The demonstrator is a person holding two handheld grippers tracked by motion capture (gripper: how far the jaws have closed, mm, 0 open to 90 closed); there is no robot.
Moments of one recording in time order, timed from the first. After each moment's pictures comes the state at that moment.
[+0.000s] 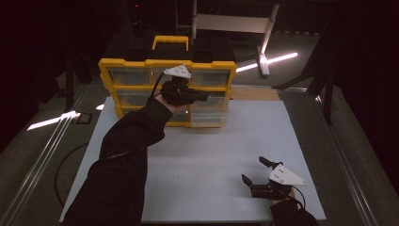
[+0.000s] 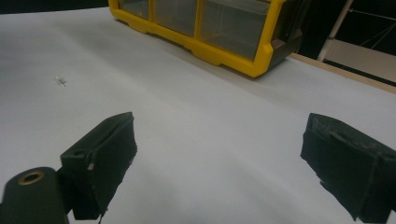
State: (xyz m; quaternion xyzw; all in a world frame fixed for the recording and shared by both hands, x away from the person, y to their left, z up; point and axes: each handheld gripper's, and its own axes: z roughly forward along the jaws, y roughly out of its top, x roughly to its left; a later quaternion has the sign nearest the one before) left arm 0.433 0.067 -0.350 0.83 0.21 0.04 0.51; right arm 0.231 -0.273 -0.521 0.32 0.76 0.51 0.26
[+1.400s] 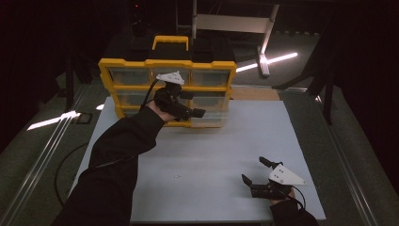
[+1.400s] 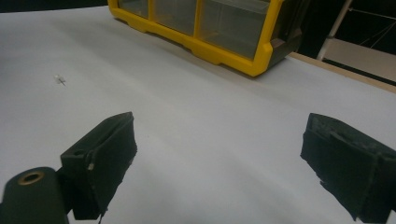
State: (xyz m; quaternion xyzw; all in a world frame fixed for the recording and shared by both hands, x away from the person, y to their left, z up) left arm 0.412 0.086 -0.352 0.84 0.21 0.00 0.50; right arm 0.231 -0.273 -0.521 0.32 0.76 0.50 0.26
